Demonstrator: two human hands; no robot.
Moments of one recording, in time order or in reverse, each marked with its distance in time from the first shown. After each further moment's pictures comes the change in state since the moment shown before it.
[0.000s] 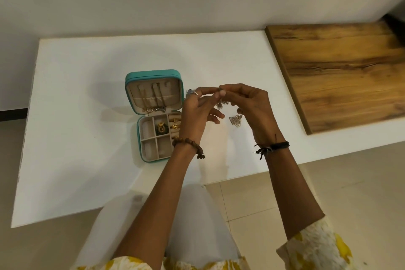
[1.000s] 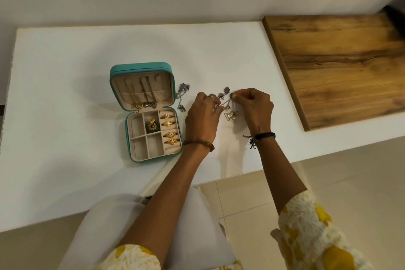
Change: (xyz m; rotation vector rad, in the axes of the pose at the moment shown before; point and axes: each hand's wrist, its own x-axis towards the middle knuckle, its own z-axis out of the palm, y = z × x) left_hand 0.015 -0.043 0.018 0.997 0.086 0.200; right_hand 0.036 0.066 -0.016 -0.305 0.335 0.059
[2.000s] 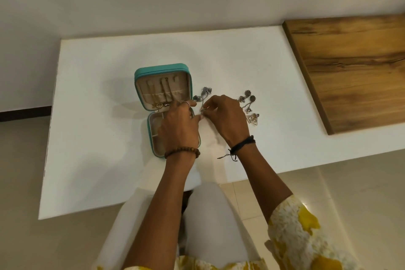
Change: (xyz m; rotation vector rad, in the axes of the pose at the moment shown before) left_hand -0.023 -0.031 -0.077 0.190 0.144 -0.205; right_hand -0.045 -0.040 0.070 -0.378 -0.333 -0.328
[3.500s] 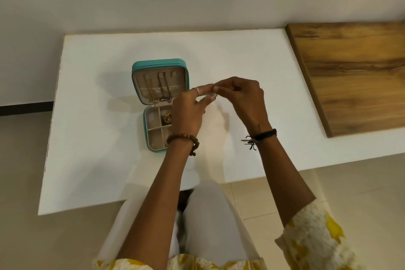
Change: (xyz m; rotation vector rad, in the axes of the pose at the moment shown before) left_hand 0.017 0.014 -0.007 -0.561 -0.115 0.091; right_hand 0.005 -0.015 -0.045 0.469 0.119 0.046
